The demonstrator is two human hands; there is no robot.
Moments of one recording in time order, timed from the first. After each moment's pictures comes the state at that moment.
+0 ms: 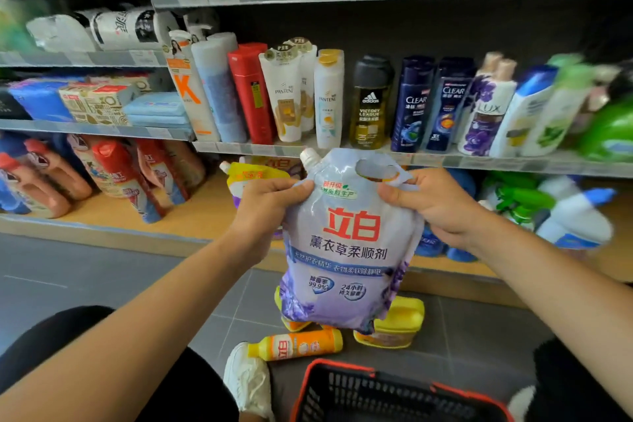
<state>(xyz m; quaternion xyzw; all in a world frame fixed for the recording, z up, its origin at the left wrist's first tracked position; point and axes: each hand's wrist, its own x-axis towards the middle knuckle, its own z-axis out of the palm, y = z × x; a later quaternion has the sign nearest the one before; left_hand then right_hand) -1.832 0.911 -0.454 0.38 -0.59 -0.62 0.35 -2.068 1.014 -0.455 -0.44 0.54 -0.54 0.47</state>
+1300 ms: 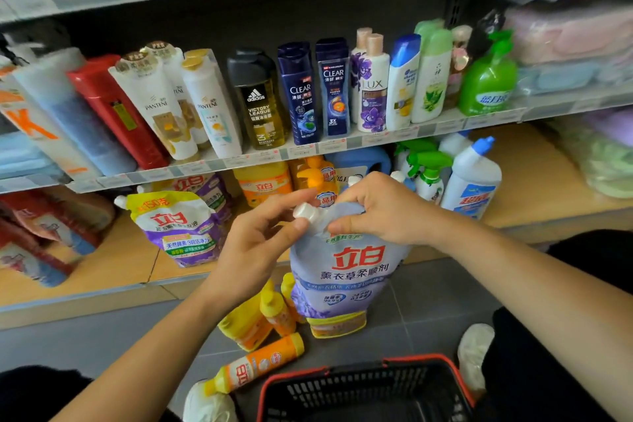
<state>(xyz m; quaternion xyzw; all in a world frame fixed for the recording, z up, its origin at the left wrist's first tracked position) -1.909 0.964 -0.477 0.14 -0.79 -0.53 0.27 -2.113 1.076 -0.456 -0.63 0.63 -0.37 0.26</state>
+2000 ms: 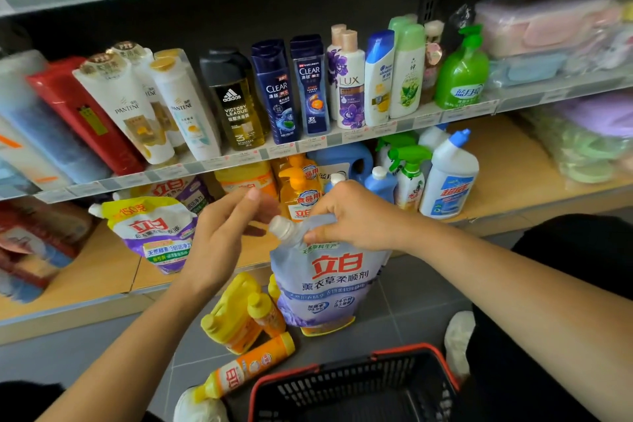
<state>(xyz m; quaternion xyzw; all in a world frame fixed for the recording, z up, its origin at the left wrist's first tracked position) -1.913 0.950 -0.471 0.23 -0.77 -0.51 0.29 -2.101 1.075 -0.464 -0.64 0.66 -0.32 0.23</state>
